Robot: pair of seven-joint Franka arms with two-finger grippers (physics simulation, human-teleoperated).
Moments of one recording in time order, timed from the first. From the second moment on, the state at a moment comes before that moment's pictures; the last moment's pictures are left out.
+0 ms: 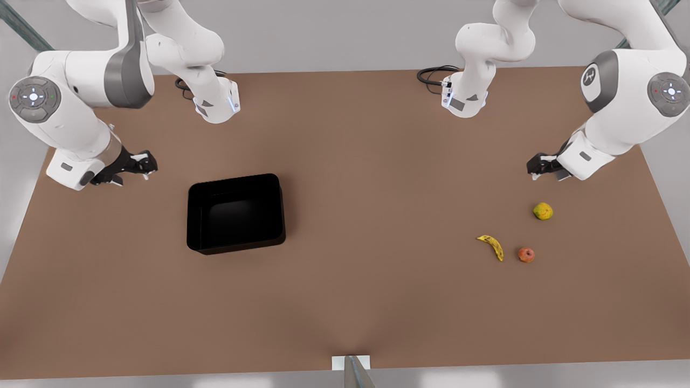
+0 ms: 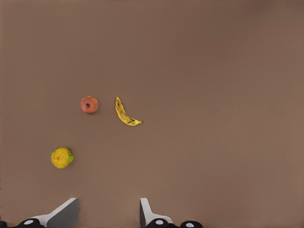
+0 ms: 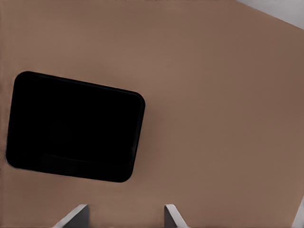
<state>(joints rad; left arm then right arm) -0.17 0.05 0.14 -1.56 -0.03 1.58 0.03 0.07 0.04 0.04 -1.54 -0.13 1.49 -0.22</state>
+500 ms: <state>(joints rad) 0.01 0.65 0.30 -1.56 -0.70 1.59 -0.79 -0.06 0.12 0.01 -2.23 -0.11 2.28 -0.14</state>
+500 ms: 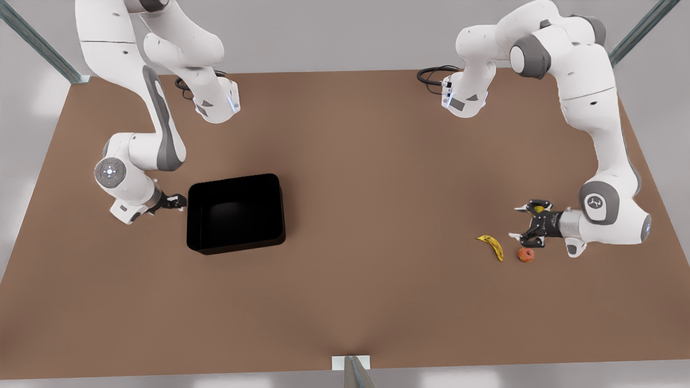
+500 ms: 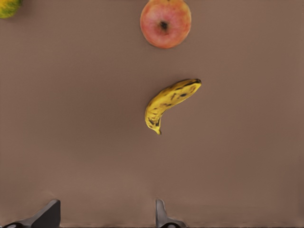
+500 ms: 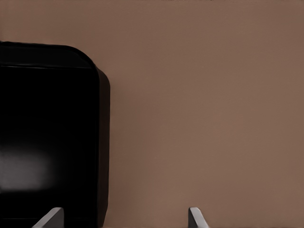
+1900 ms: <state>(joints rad) 0.27 1.00 0.24 -1.53 -1.51 1.62 -0.70 -0.01 0.34 0.02 -2.14 -0.04 2.25 -0.16</state>
